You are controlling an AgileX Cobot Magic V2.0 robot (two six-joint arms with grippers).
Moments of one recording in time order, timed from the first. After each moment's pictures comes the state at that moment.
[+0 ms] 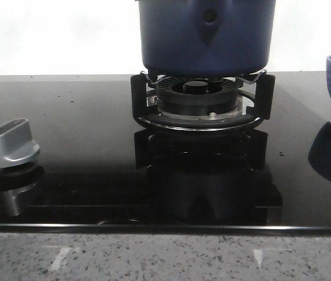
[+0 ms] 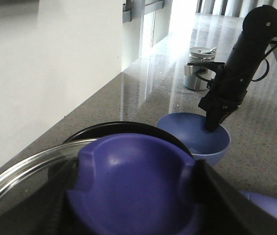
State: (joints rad) left arm -0.06 1.53 -1.35 1.67 -1.17 -1.54; right arm -0.31 1.45 -1.21 0.15 1.18 0.18
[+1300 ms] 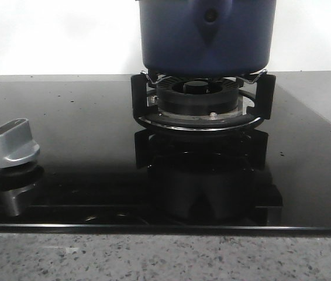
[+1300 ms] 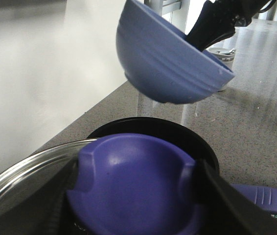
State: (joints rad) left arm -0.01 1.53 -1.35 1.67 -1.17 -1.54; right arm 0.05 1.58 -1.94 0.31 1.28 0.18
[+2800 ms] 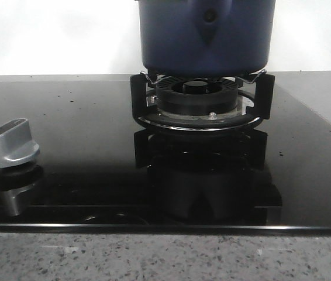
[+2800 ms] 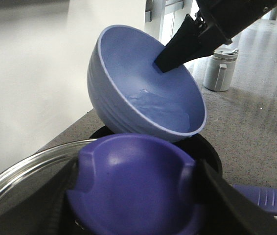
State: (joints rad) left arm -0.01 1.53 -1.35 1.67 -1.16 -1.54; right arm 0.34 1.62 -1.93 -0.17 1.12 0.20
